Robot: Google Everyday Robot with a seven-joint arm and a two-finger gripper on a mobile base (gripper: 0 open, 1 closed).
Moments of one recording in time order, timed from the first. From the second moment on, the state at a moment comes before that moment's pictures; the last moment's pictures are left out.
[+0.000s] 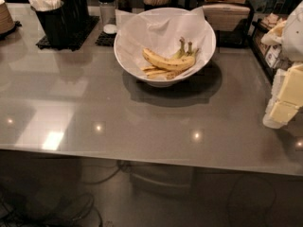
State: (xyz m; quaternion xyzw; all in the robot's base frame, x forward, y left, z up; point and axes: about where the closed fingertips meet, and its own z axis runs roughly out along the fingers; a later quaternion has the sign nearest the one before) arm 0.438 -0.217 0.976 -0.60 0.78 -0.03 0.16
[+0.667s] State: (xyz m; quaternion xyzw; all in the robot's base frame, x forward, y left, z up) arm 0.458 -0.210 0.976 -0.62 0.76 -0.02 0.18
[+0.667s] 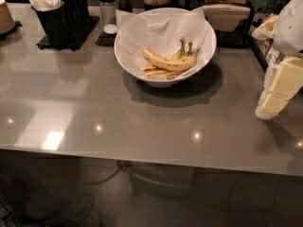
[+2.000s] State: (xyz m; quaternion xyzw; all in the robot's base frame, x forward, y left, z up) arm 0.562 -0.130 0.983 -0.69 0.67 0.05 0.27
